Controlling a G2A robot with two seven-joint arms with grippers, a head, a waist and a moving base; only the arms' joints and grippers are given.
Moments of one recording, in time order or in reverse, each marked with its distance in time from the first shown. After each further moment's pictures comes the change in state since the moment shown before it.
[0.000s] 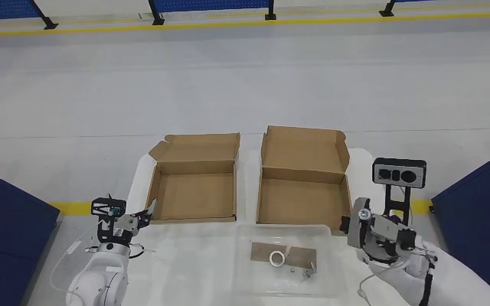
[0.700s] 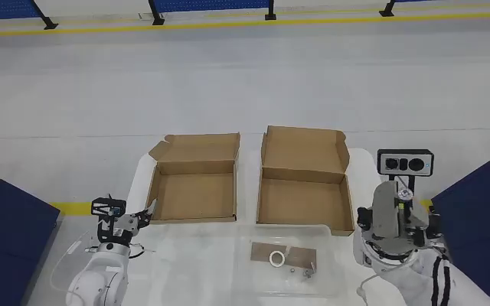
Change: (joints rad) left arm 0.000 0.000 0.000 0.000 0.000 0.000 0.000; right arm -0.027 -0.080 0.083 -0.029 0.111 0.126 0.042
